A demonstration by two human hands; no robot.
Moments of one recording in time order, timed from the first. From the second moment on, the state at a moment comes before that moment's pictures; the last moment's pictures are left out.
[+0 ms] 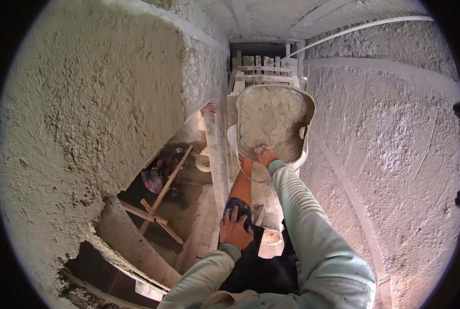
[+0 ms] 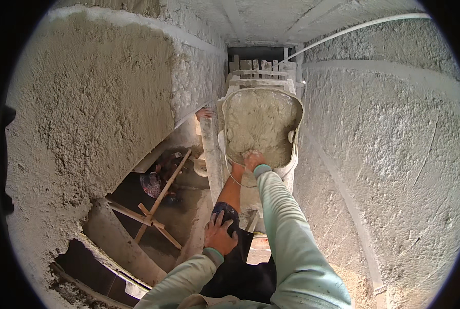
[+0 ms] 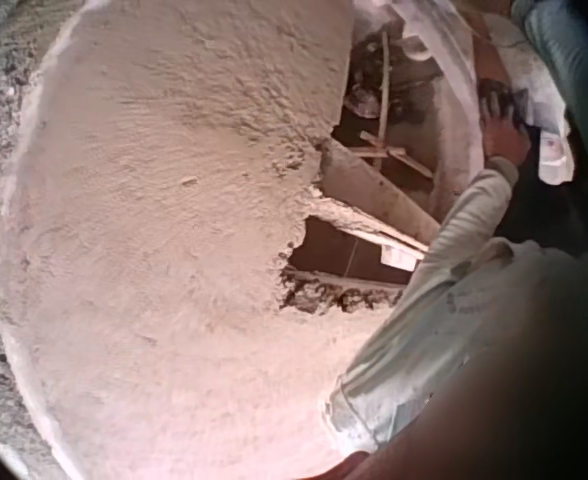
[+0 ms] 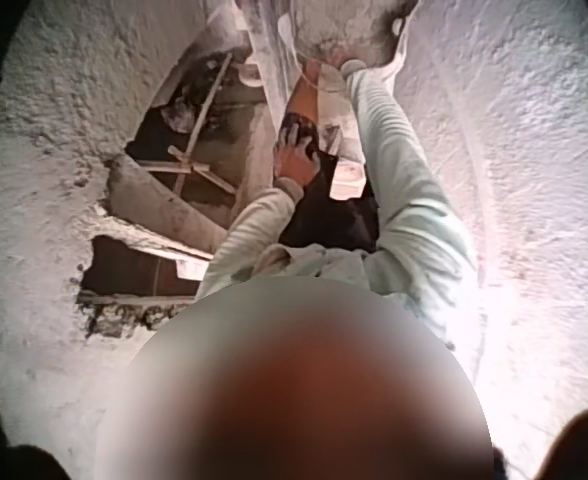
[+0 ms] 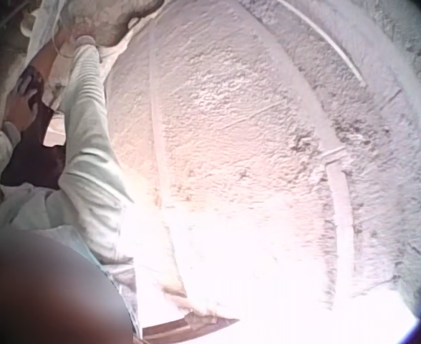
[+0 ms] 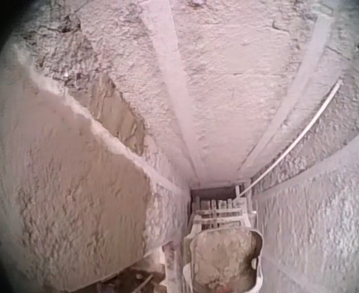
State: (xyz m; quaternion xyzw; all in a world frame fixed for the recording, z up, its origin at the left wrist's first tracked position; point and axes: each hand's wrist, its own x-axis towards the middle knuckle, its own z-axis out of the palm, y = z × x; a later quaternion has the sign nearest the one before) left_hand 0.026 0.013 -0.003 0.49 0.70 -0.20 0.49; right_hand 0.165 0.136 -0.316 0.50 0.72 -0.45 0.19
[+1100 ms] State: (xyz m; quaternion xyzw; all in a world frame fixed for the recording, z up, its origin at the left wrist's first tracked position) left_hand -0.010 0.048 -0.002 0.42 0.73 -0.19 0.51; right_hand -0.037 0.339 0.036 0.54 0.59 -0.47 -0.38
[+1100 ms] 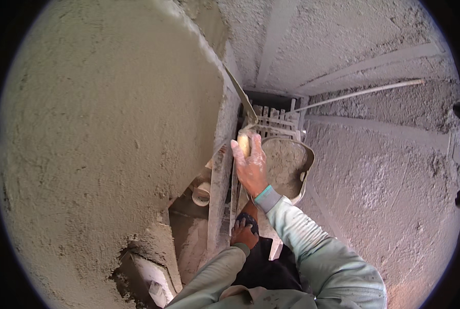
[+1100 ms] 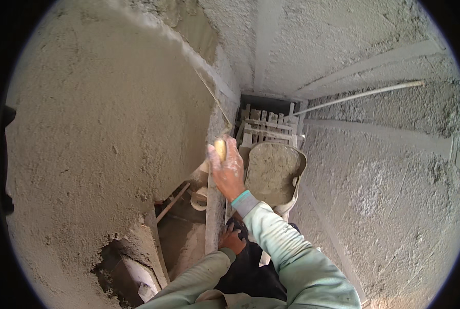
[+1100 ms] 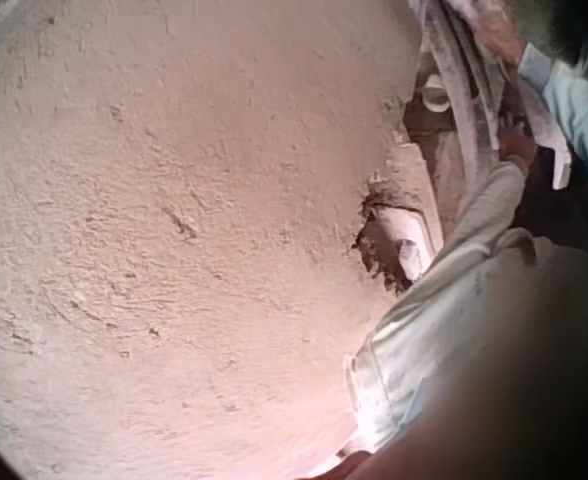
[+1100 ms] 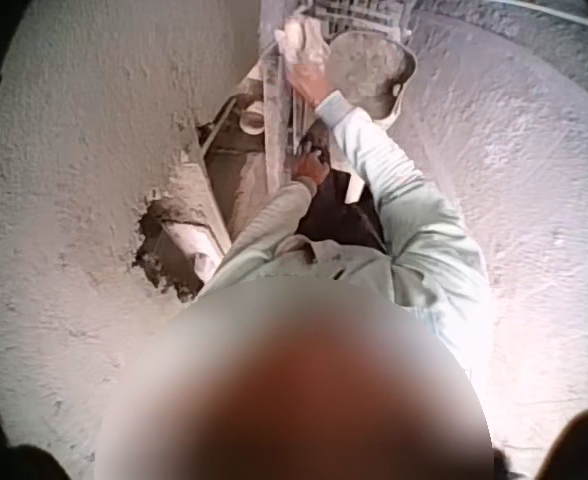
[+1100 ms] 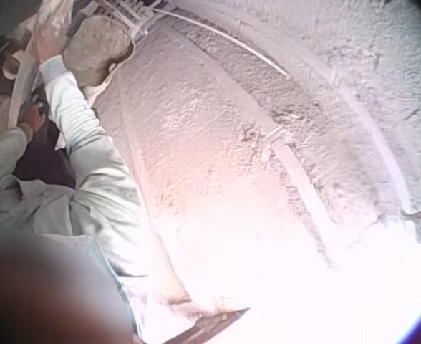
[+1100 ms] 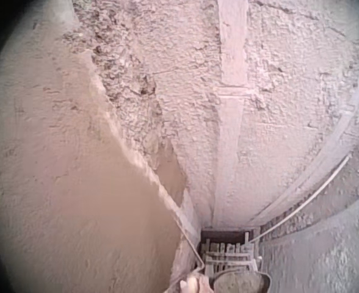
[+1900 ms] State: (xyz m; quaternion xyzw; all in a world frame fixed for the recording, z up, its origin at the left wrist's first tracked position) left_hand 0.017 0.029 0.003 0.48 0.71 -0.20 0.48; right_hand 0.195 0.168 -0.285 0.67 0.22 -0.71 -0.01
